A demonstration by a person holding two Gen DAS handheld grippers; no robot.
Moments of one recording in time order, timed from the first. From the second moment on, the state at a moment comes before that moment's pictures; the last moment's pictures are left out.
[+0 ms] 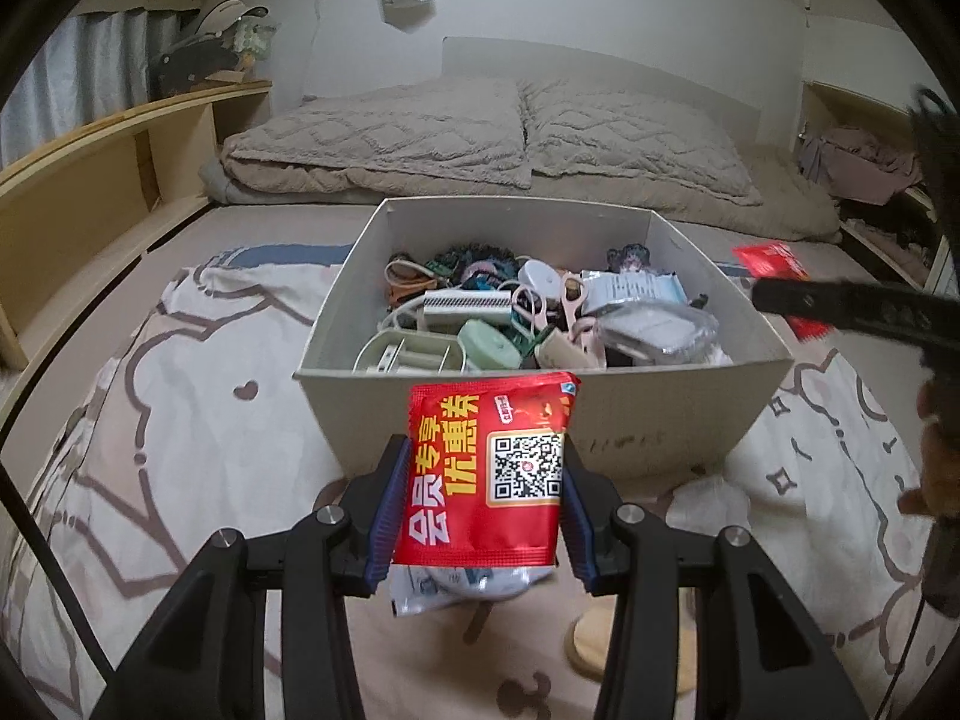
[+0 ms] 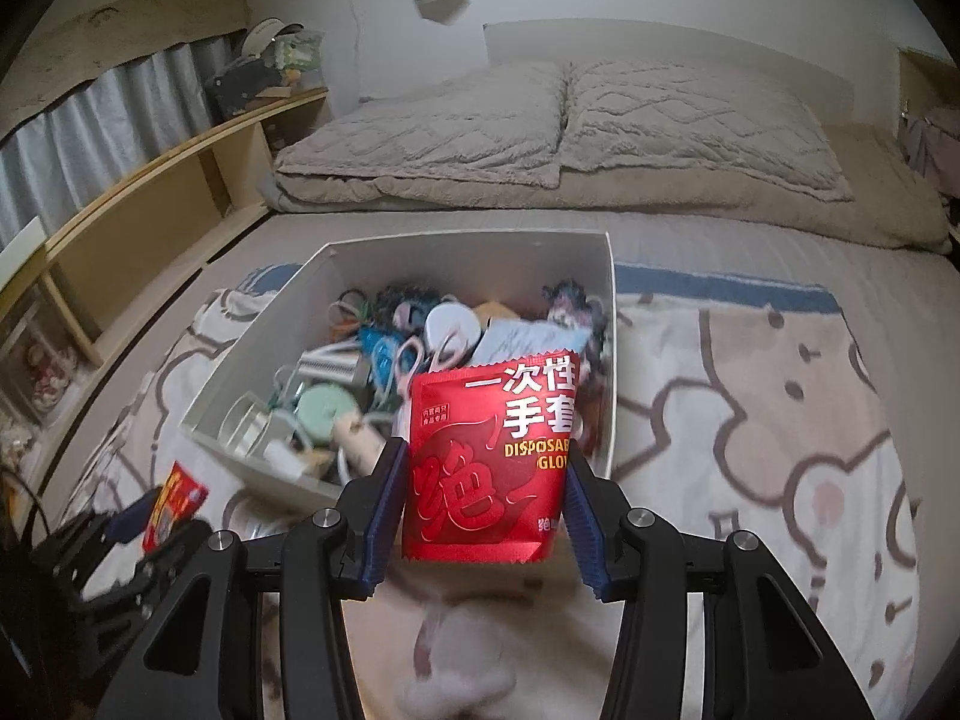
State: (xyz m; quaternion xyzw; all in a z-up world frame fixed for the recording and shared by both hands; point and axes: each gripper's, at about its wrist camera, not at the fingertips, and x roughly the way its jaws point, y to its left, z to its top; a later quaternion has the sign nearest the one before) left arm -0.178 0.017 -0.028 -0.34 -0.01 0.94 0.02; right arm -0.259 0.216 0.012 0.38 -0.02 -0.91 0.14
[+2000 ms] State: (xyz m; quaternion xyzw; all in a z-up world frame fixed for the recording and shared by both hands) left arm -0.388 0.011 0.009 -0.39 -0.03 0.92 -0.03; right arm -0.290 0.220 -0.003 0.39 -0.04 -0.90 0.19
